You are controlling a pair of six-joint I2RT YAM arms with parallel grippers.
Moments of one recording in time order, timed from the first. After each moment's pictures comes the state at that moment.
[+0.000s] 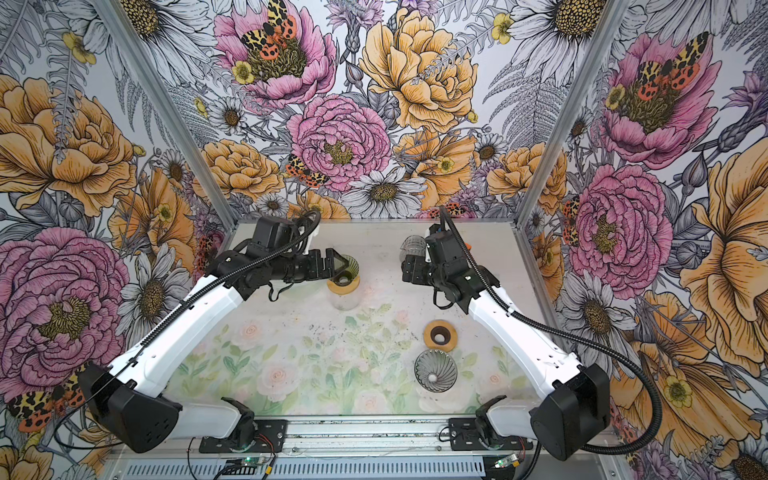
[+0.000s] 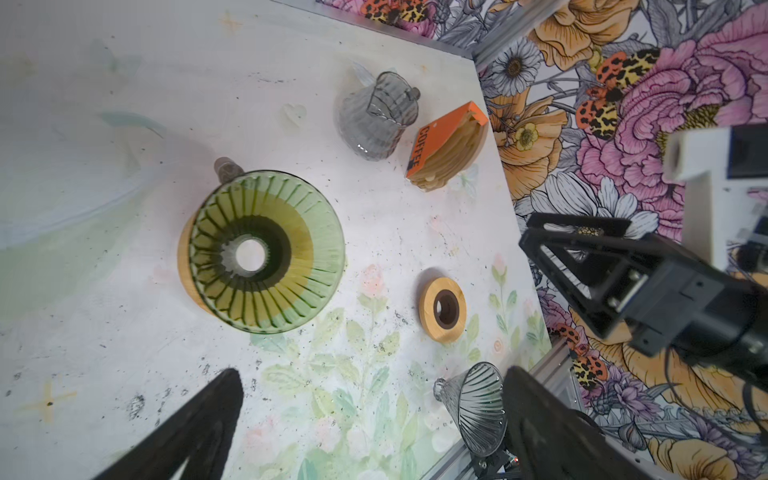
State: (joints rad) left arm -0.50 1.36 1.40 -0.76 0.29 -0.51; right arm 0.43 1.31 1.21 -0.63 0.00 0.48
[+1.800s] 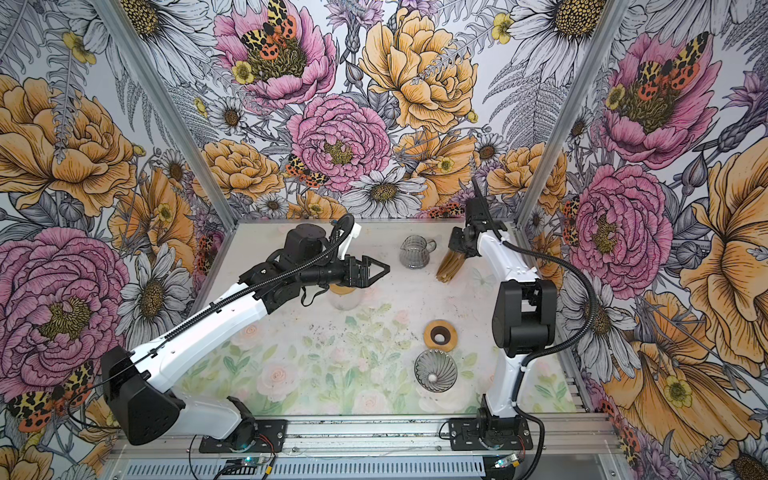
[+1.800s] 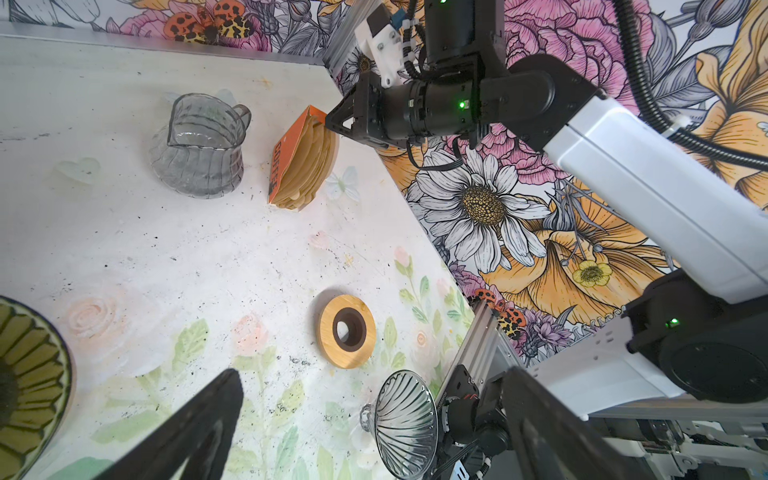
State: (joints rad) left arm -0.70 1.41 1.34 -0.39 0.39 -0.54; right arm 0.02 1.92 1.66 -0.73 -0.06 0.30
